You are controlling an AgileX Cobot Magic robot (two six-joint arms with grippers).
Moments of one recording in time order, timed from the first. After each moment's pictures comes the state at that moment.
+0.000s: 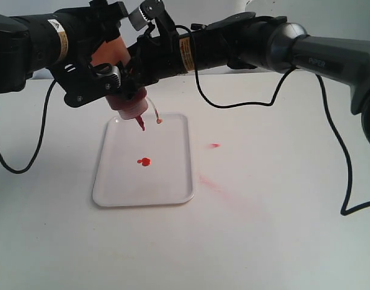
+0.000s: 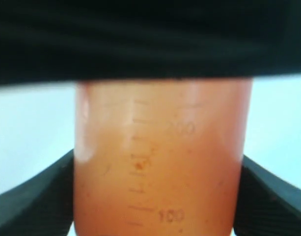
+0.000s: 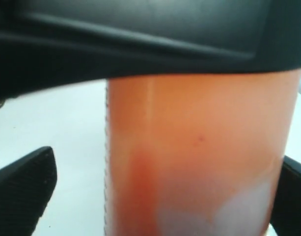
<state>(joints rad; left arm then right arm) -0.44 1.66 -1.14 1.75 0.28 0.81 0.48 2.30 -1.93 -1.73 -0.92 1.56</state>
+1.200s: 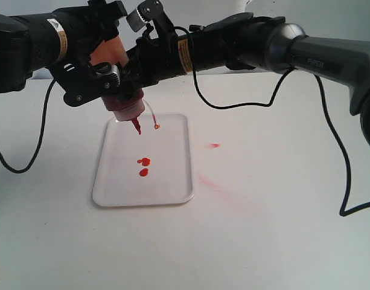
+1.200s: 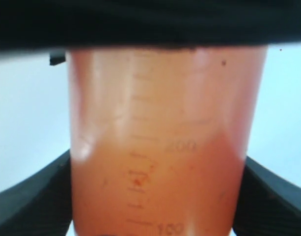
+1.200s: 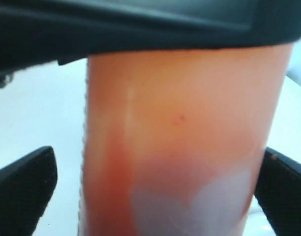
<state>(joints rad) -0.44 1.66 -1.14 1.75 0.29 0.81 0.48 2.30 -1.93 -1.75 -0.90 1.60</state>
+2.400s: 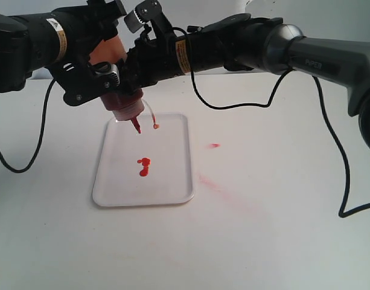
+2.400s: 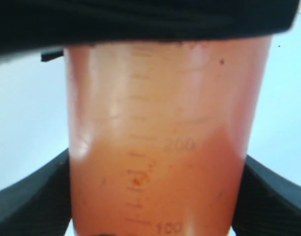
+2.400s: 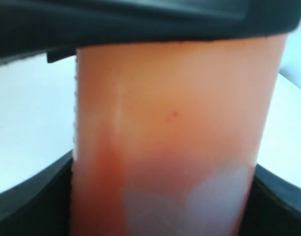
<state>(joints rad) -0.44 1.66 -1.14 1.75 0.29 0.81 0.49 2.30 -1.93 -1.75 -0.86 1.60</state>
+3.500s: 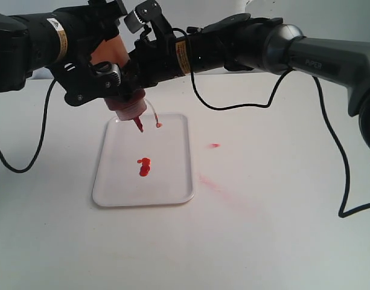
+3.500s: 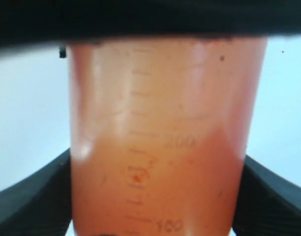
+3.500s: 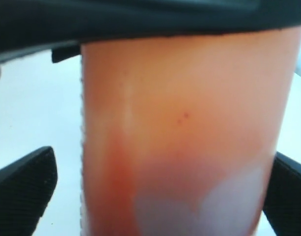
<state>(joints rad) -0.44 1.66 -1.14 1.74 0.28 0.80 0.49 2.30 -1.93 -1.76 -0.88 1.64</state>
